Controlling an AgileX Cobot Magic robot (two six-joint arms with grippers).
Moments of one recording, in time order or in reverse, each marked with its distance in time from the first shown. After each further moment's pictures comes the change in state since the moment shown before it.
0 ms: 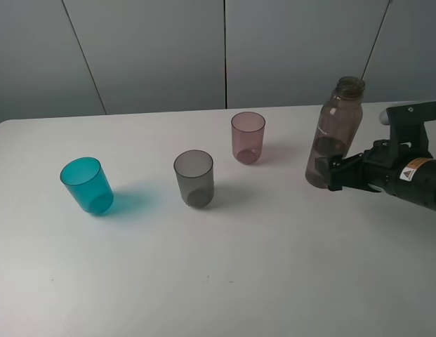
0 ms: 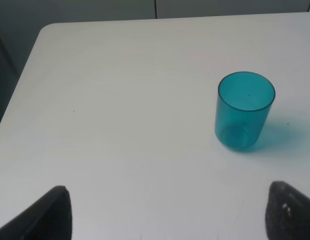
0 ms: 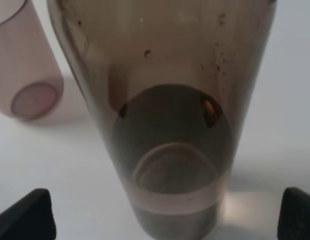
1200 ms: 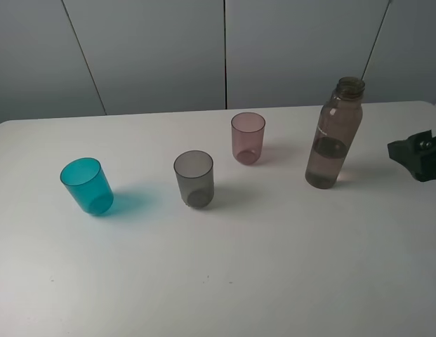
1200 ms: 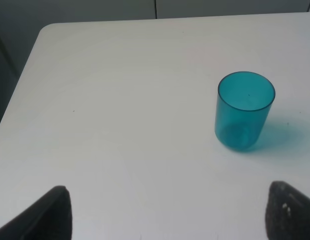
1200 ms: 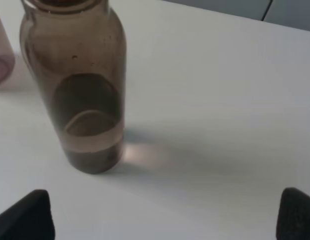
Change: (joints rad) left arm 0.000 0.000 0.000 0.000 0.000 0.000; right arm -0.159 -0.736 -0.071 0.431 0.917 -0.640
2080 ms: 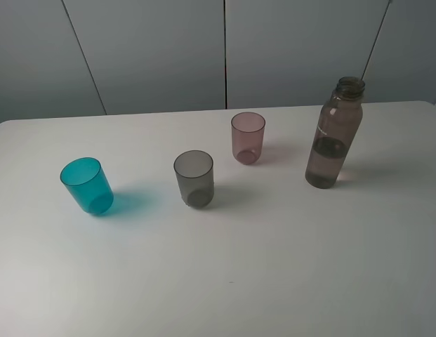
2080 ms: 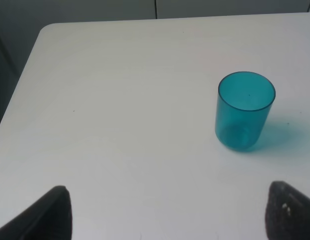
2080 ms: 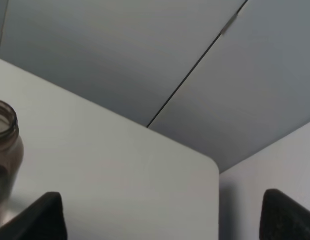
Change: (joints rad) left arm 0.000 0.000 0.000 0.000 0.000 0.000; right arm -0.079 -0.093 -0.478 -0.340 0.398 0.023
